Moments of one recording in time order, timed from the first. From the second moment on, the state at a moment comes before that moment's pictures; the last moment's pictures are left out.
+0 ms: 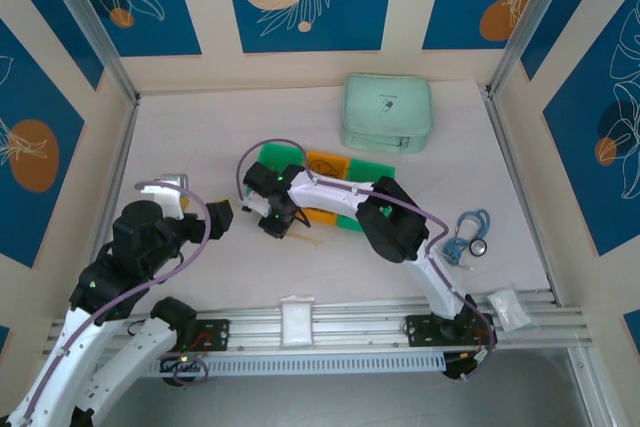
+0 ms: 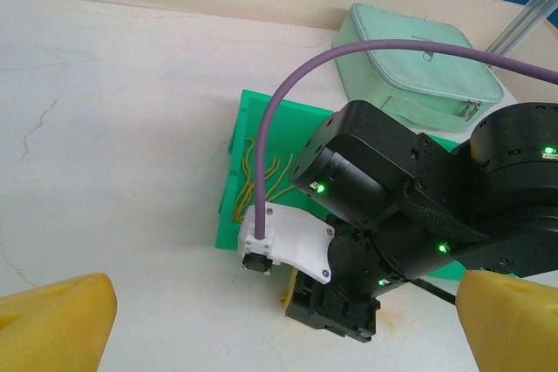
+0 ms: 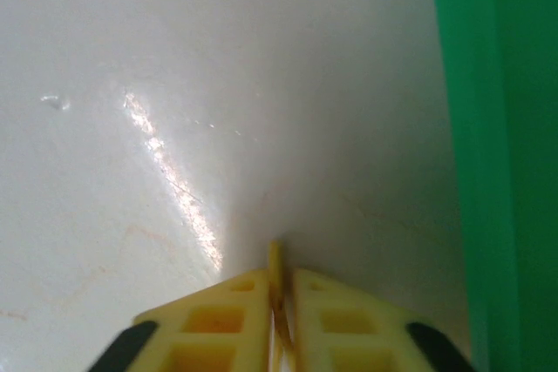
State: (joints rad) left arm -0.47 0.50 0.83 -0.76 -0.09 -0.39; right arm 0.97 2.27 1.80 -0.89 -0.12 -0.13
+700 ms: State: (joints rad) left arm -0.47 0.51 0.83 -0.81 -0.15 -0.36; right arm 0.81 1.92 1.72 -0.72 -0.41 0.21
